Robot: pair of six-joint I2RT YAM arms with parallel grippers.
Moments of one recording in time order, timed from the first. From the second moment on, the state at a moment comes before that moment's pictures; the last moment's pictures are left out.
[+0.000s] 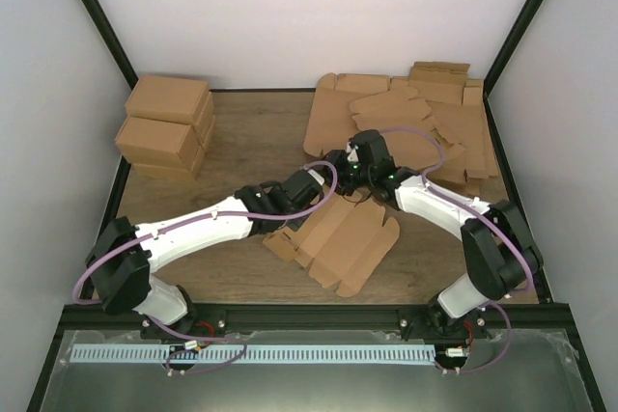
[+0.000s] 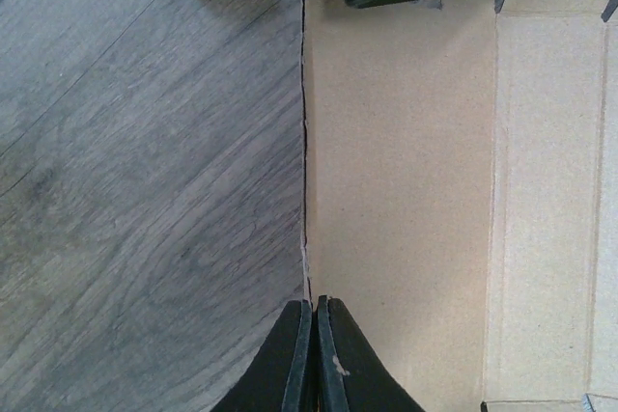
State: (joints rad) left arm -0.97 1.50 1.10 -0.63 -0.41 -0.13; right arm 0.55 1.53 0.94 0.00 -0.41 1.22
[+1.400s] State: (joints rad) left arm -0.53 1.42 0.82 -0.48 0.21 -0.43; right arm 0.55 1.43 0.83 0.01 -0.50 1.00
